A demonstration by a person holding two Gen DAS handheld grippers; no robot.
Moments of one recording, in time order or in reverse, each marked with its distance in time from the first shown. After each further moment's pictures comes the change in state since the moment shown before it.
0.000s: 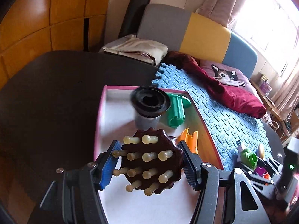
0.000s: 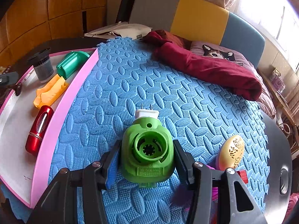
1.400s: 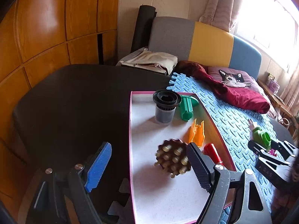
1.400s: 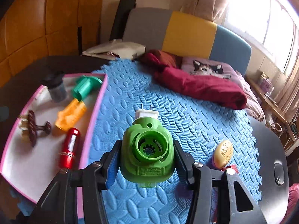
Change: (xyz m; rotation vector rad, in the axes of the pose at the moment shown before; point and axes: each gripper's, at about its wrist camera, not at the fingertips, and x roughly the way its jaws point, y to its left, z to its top) left arm -0.074 0.009 -0.038 0.038 -0.119 0.144; right arm -0.065 0.041 0.015 0.048 -0.142 -0.055
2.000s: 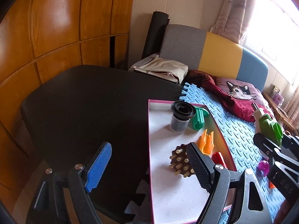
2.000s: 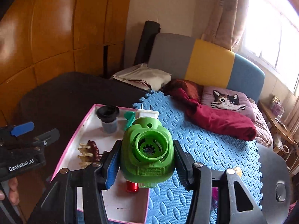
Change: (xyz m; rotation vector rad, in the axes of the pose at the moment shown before) left arm -0.020 0.033 0.006 -0.075 -0.037 0.038; right arm -0.065 0.073 0.040 -0.076 -0.132 0.116
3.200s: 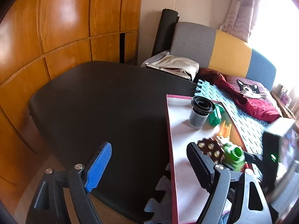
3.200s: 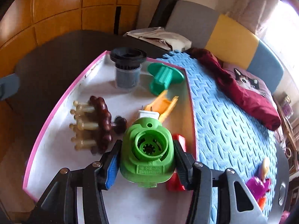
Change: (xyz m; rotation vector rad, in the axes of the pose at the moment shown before) left arm 0.006 0.024 -0.009 -0.003 0.013 0.063; right arm 0.107 0.053 -0.039 -0.089 0.285 0.043
